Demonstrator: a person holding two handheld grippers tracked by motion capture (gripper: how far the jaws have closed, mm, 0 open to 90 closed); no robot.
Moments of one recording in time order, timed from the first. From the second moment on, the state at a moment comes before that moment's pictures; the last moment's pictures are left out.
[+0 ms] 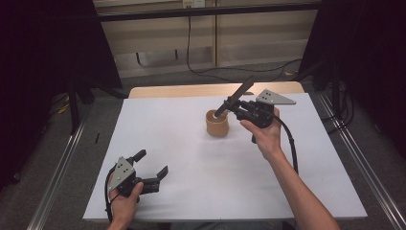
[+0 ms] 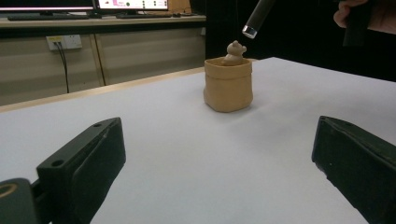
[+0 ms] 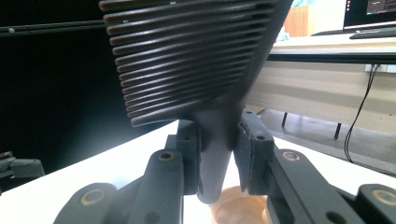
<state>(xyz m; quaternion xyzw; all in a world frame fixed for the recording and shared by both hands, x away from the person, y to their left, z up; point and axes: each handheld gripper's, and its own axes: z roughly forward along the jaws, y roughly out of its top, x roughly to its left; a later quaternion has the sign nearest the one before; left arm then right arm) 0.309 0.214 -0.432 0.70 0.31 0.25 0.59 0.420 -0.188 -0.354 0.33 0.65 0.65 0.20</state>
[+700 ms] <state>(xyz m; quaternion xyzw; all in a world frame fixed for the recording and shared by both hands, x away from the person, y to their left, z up) 0.313 0.216 -0.433 0.71 0.31 0.24 0.58 0.438 -0.191 -0.363 0.35 0.65 0.64 0.22</state>
